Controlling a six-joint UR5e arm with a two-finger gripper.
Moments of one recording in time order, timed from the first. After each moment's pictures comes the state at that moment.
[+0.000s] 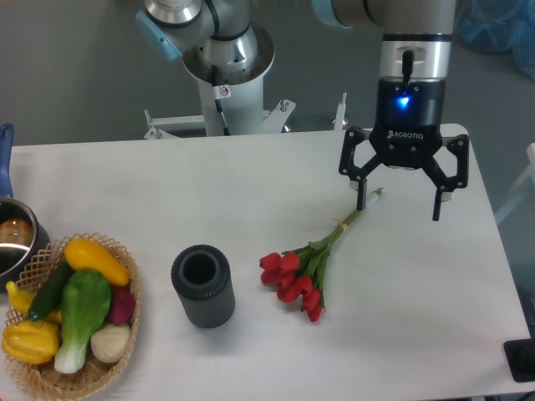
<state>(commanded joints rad) 2.72 -1.74 -1.52 -0.83 1.08 0.97</state>
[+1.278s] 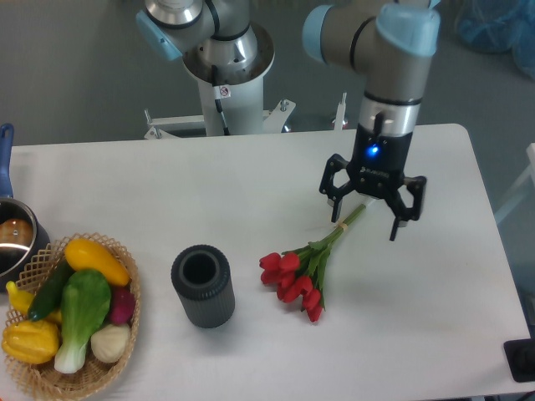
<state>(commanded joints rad) 2.72 -1.77 -1.81 -0.83 1.25 1.27</state>
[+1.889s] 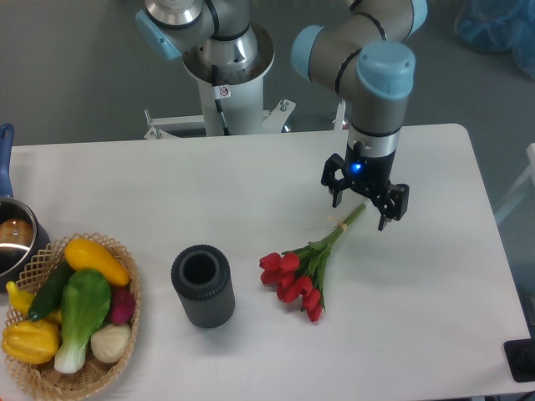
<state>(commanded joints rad) 2.69 -1.83 -1.84 -0.92 1.51 1.44</state>
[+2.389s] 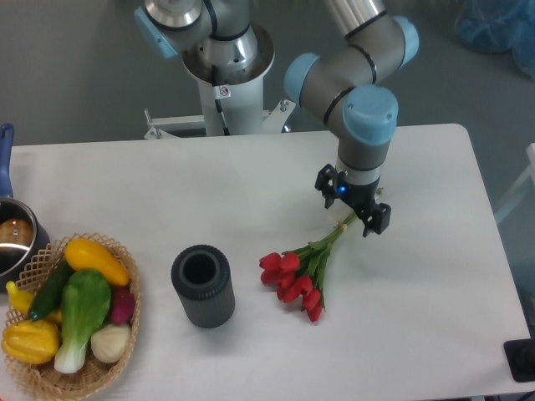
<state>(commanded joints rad) 2.65 -1.92 -1.84 -0.90 1.56 1.41</state>
